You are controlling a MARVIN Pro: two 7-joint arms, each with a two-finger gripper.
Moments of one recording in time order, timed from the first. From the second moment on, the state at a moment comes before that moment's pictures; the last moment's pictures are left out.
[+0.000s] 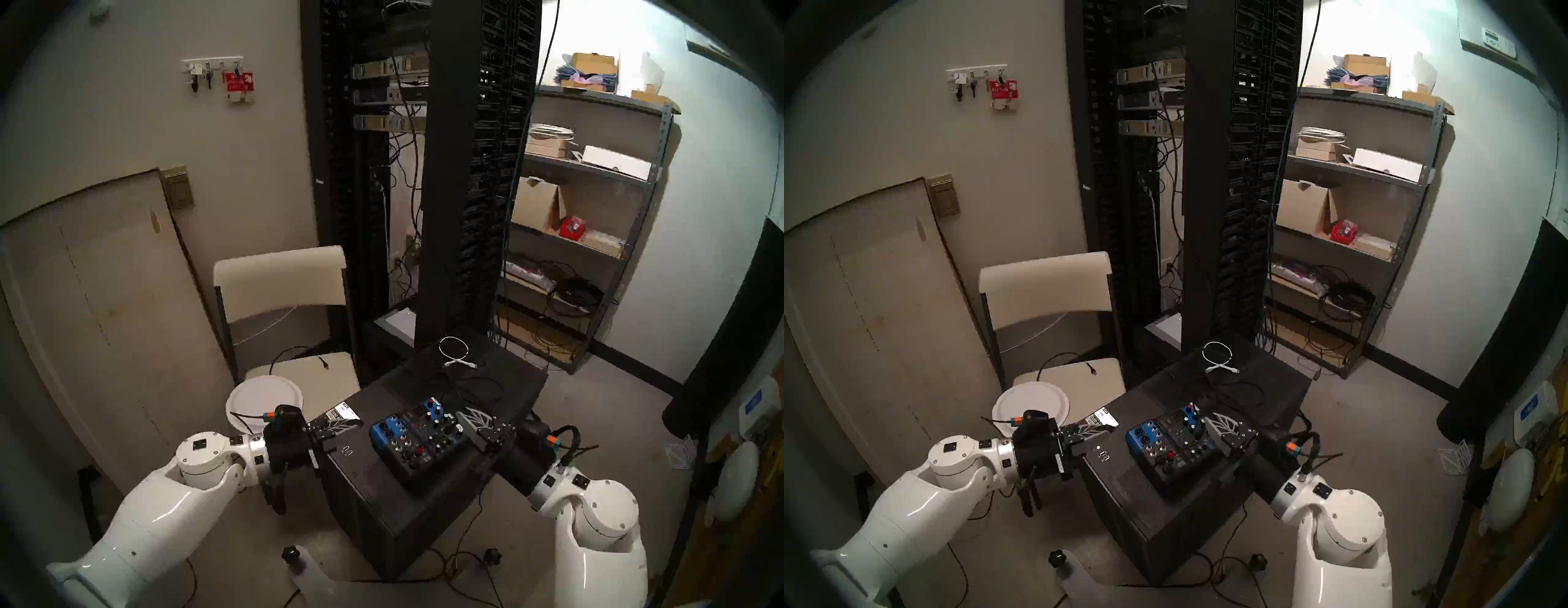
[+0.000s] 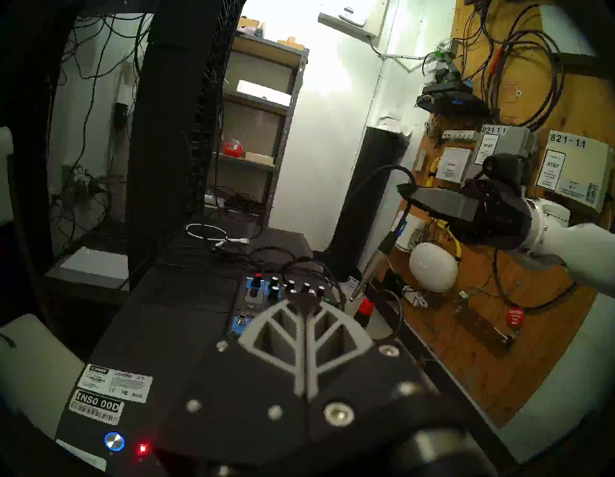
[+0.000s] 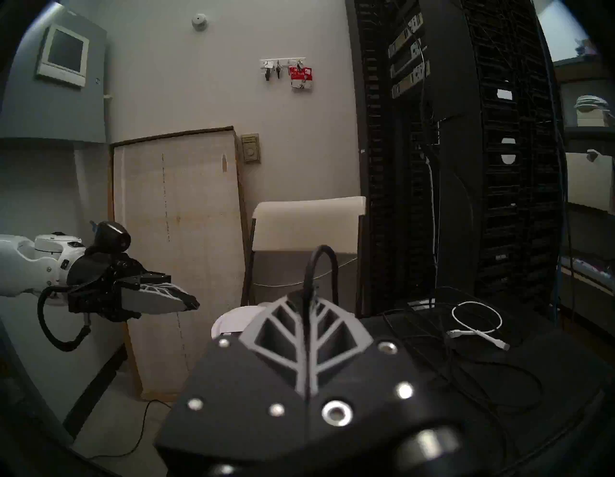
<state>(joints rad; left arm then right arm) 1.65 -0.97 -1.28 -1.51 -0.63 -0.01 -0.86 -1.97 -1.69 1.84 -1.94 0.01 0.00 0.98</state>
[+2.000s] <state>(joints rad) 1.50 -1.04 -1.23 -1.31 -0.56 -0.03 -0.88 -1.98 -1.70 1.86 -1.95 0.01 0.00 0.98</state>
